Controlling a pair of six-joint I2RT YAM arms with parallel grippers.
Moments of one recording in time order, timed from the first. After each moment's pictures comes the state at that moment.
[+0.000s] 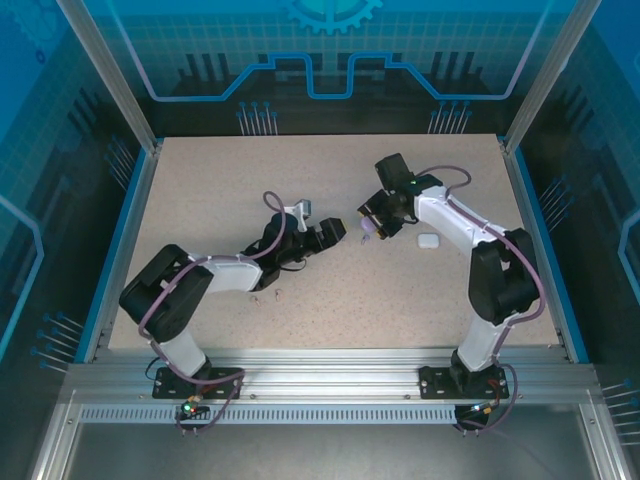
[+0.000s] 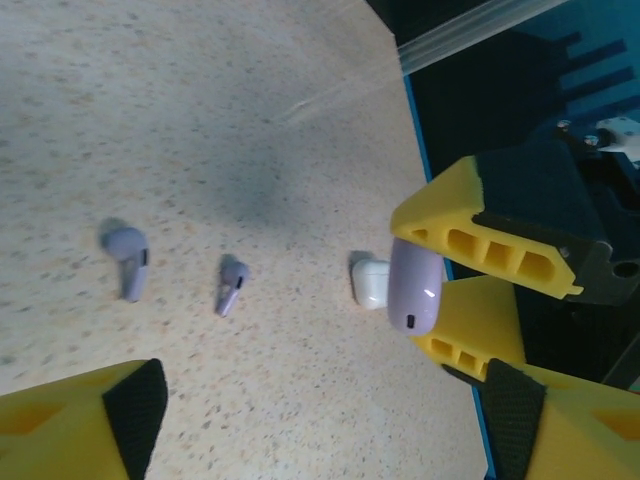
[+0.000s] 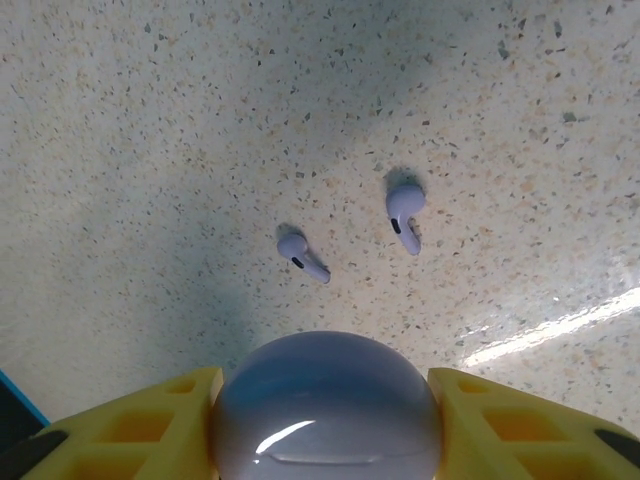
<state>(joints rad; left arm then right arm) -0.59 1.71 0.73 0.64 0.24 -1.01 0.39 1.77 1.39 -0.75 -0.17 1.28</state>
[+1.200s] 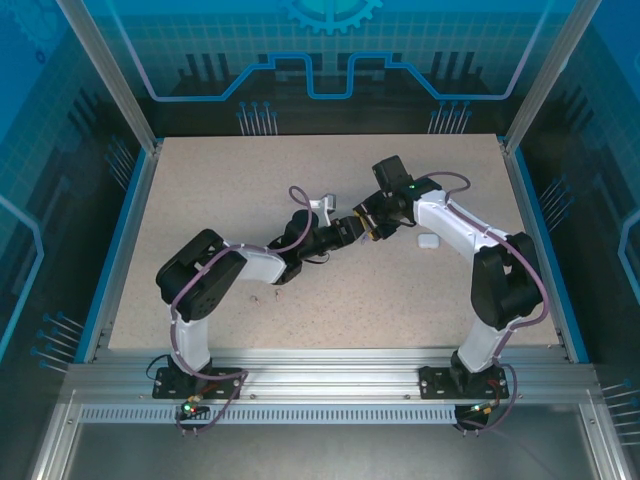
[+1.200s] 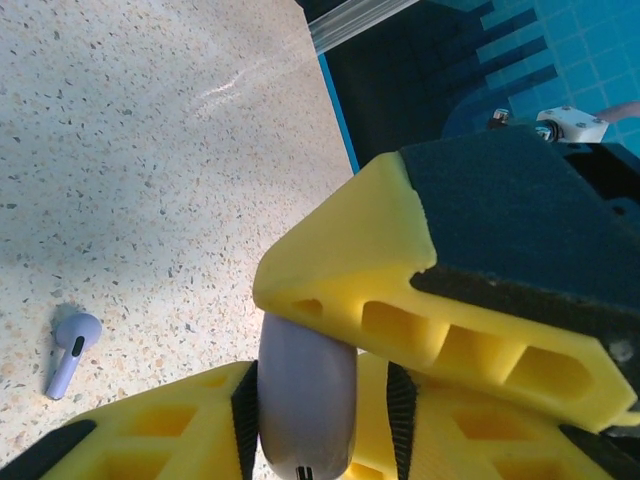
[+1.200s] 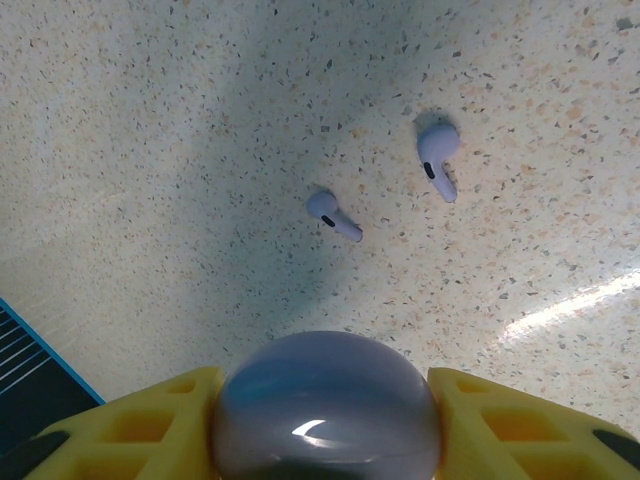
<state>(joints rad) -0.65 1.92 0.89 0.82 0.29 -1.04 0.42 1.74 1.36 -0.71 -0.21 1.38</state>
